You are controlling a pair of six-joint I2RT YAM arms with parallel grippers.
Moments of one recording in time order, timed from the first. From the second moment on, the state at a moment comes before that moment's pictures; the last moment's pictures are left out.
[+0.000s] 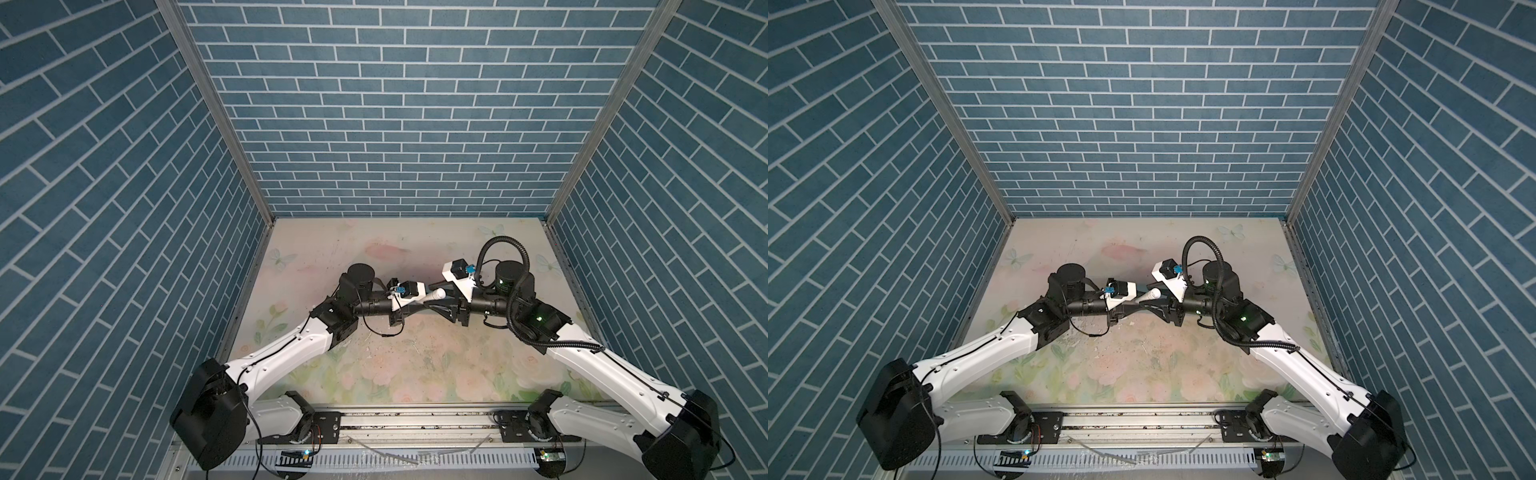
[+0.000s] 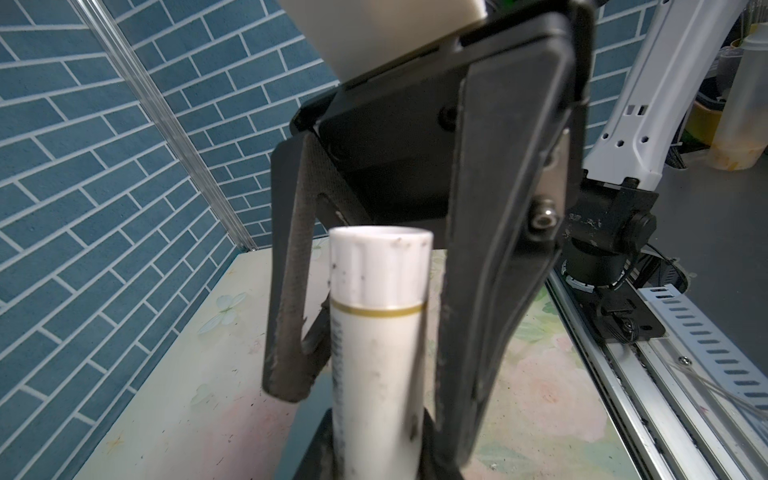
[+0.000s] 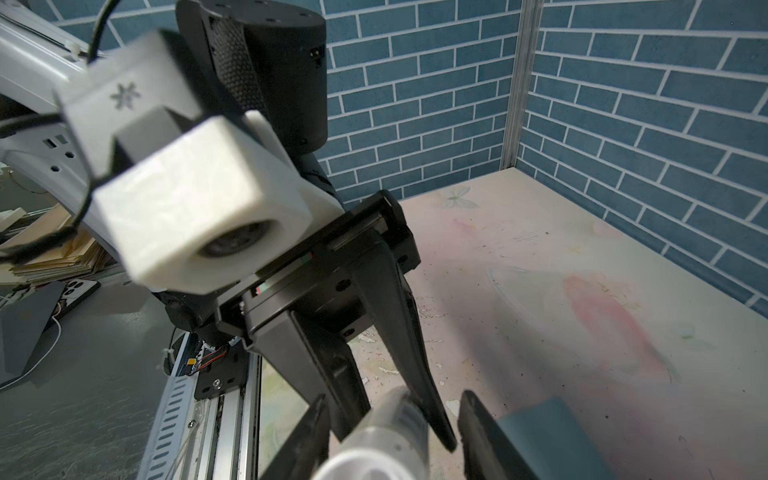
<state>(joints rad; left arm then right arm) -0.67 1.24 0.79 0.20 0.73 0.44 0.70 1.06 0.84 -0.06 -0.66 -0.08</state>
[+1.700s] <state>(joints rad) -0.67 1.71 1.10 -0.08 0.26 -0.19 0.71 1.01 0.79 -0.24 0.39 0.11</state>
